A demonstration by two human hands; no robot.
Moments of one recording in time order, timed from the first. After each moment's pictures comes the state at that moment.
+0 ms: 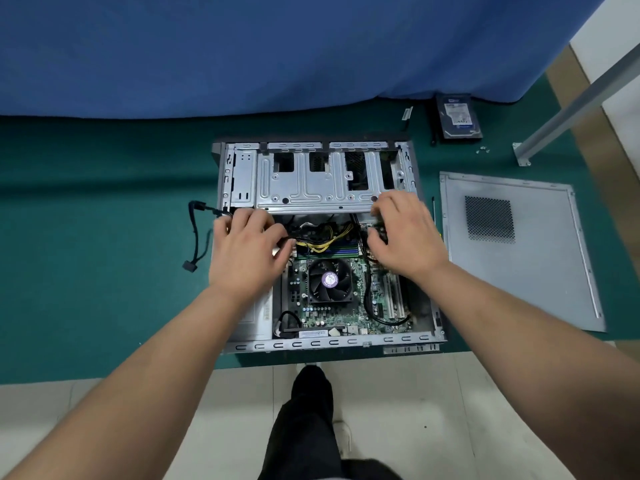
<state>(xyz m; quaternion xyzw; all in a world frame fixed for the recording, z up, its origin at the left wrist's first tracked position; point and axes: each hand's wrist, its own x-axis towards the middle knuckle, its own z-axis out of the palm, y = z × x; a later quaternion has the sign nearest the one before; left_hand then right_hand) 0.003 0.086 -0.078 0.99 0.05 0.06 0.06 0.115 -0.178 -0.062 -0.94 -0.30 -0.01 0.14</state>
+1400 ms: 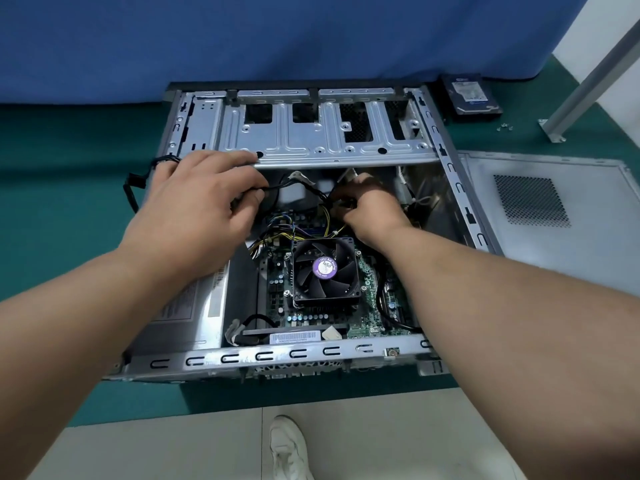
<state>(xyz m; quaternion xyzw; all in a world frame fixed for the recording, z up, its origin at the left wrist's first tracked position) 0.011 0.100 -0.101 0.99 0.01 0.12 0.13 0.146 -0.120 -0.177 -0.94 -0.15 0.11 0.29</state>
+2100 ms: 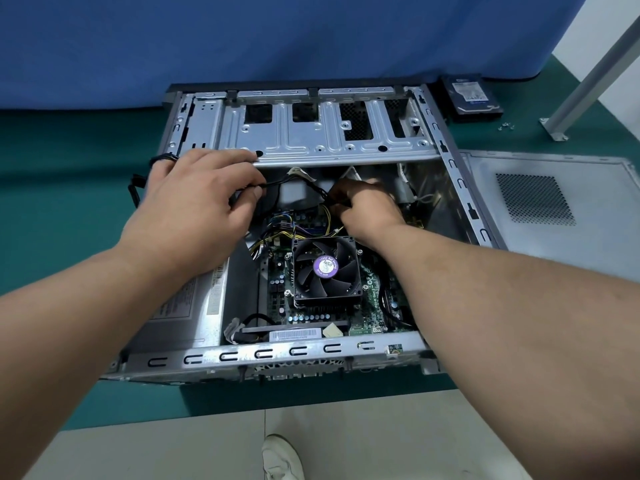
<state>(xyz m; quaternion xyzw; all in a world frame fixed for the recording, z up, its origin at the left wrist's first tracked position) 0.010 0.096 -0.099 0.98 0.02 0.12 0.13 0.136 -0.114 -0.170 -0.95 -0.13 0.12 0.25</state>
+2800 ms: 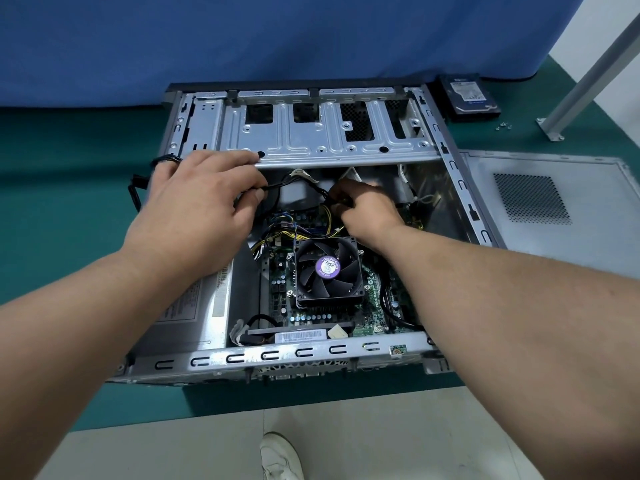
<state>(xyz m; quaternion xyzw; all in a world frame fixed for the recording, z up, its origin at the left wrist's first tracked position) 0.011 0.098 -0.100 0.99 0.02 0.11 0.12 0.137 -0.114 -0.176 -0.93 -0.11 0.14 0.32</state>
